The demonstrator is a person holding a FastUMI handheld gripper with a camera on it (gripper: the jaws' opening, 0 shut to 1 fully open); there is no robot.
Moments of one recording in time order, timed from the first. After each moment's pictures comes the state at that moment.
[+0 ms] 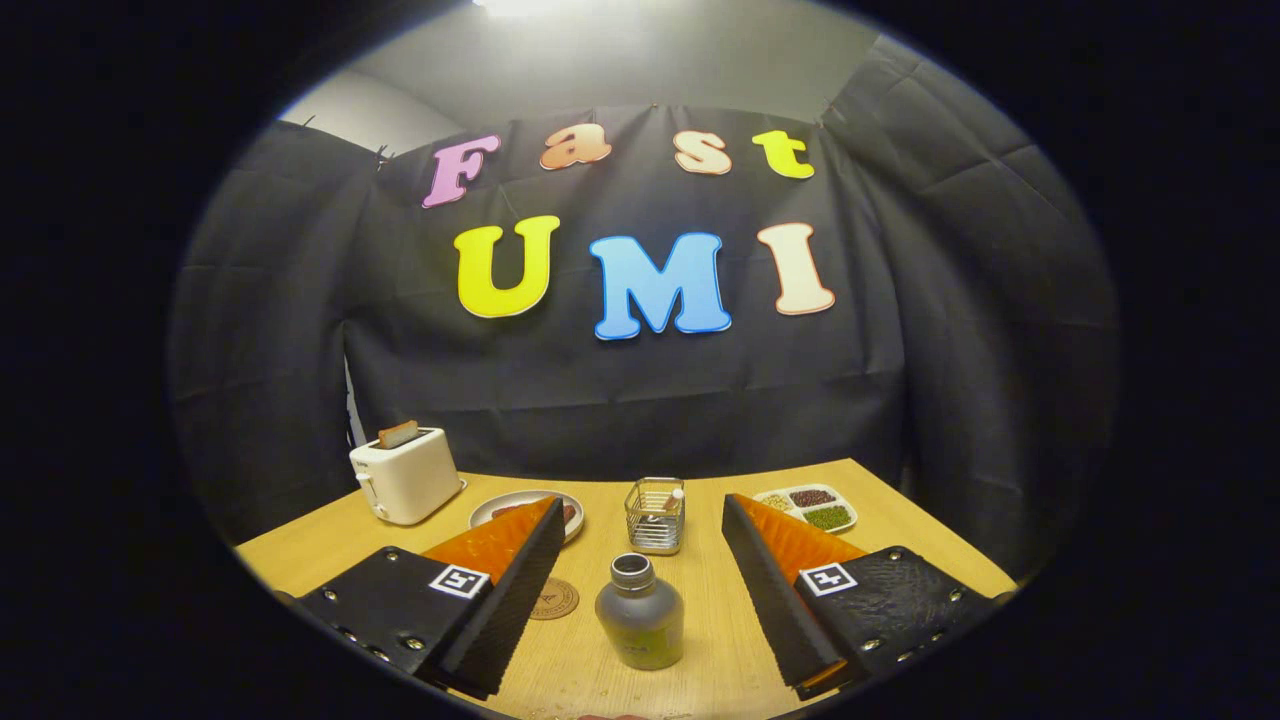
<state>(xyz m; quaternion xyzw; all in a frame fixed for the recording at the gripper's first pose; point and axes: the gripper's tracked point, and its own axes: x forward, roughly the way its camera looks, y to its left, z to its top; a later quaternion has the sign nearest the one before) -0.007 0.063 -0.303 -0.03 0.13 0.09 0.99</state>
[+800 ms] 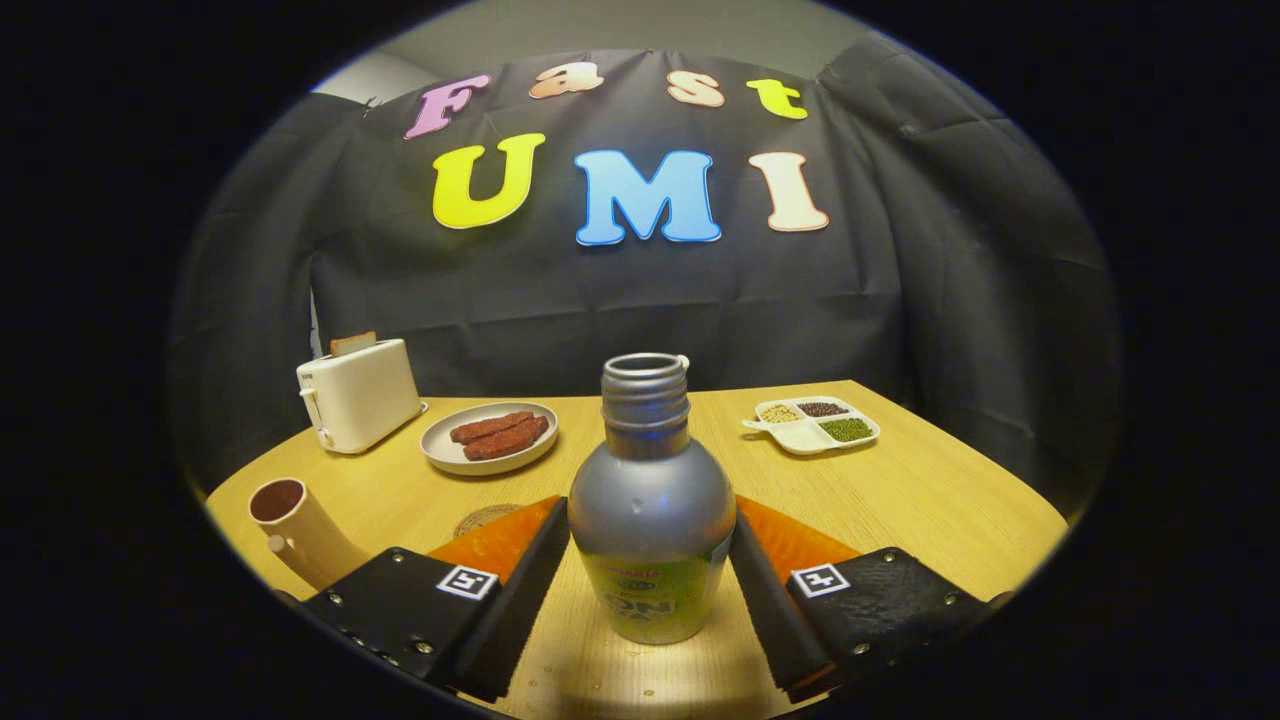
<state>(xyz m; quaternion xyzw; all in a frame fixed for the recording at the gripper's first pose) 0.006 0.062 -0.432 -0.06 0.20 0.04 0.98</state>
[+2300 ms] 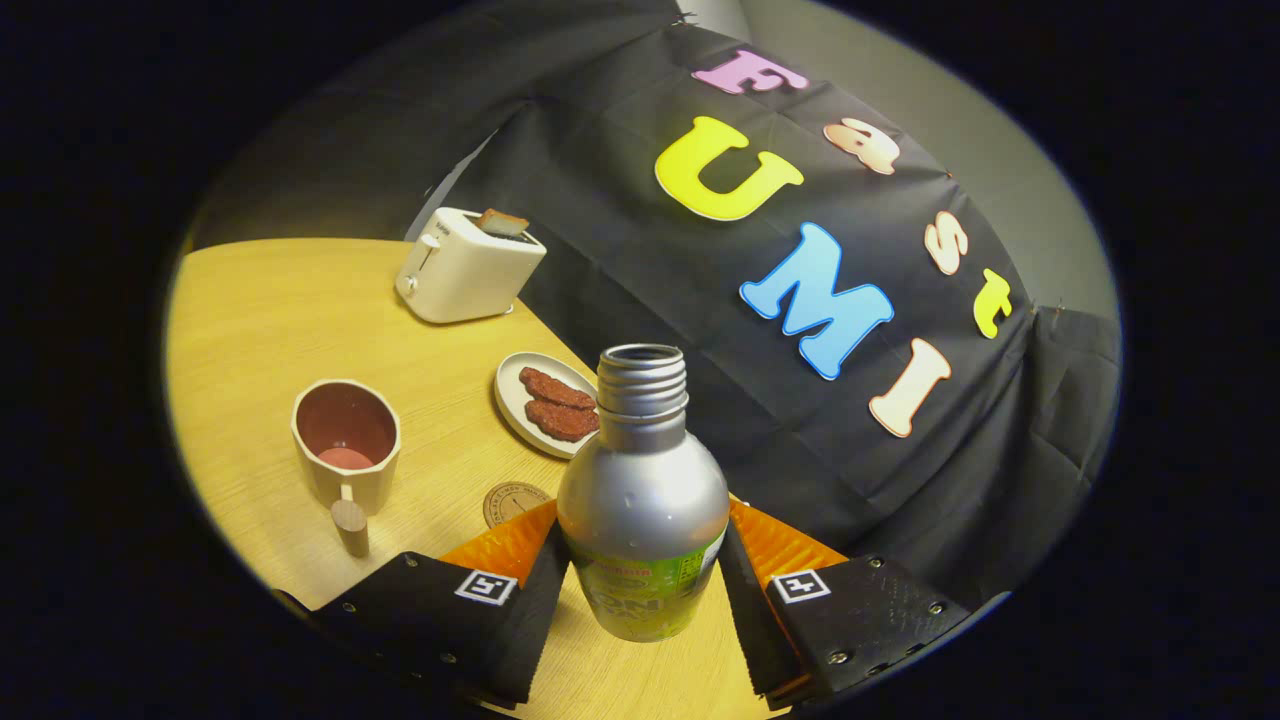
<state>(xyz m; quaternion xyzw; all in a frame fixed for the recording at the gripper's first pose) -0.019 0.186 -0.354 -0.45 0.19 0.15 0.86</state>
